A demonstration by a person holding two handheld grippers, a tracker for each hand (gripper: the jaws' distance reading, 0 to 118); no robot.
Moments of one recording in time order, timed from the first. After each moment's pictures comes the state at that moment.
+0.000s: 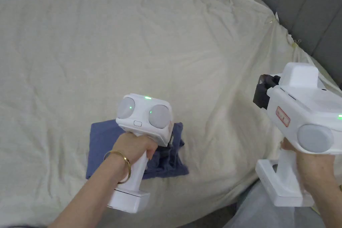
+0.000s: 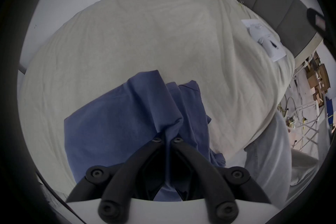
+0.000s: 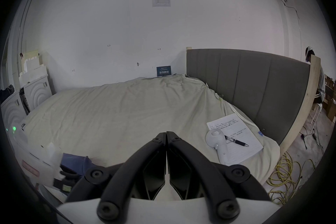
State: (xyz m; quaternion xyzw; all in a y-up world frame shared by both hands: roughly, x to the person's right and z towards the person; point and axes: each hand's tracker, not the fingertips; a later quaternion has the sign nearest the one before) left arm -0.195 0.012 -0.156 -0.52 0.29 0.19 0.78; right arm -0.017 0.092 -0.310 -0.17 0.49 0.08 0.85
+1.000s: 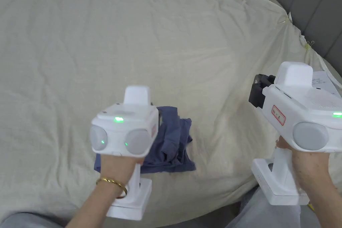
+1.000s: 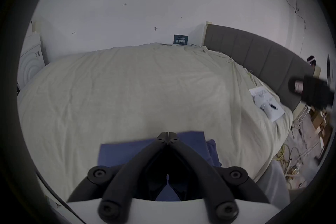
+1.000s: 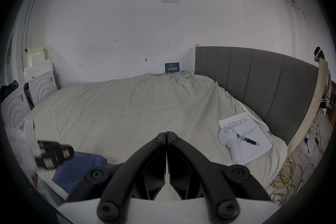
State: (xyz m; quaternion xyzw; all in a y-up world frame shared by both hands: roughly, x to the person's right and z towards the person) left arm -0.172 0.021 -0.084 -0.26 0.41 0.16 0.86; right arm -0.041 0.090 -0.290 -0.18 0.52 0.09 0.83
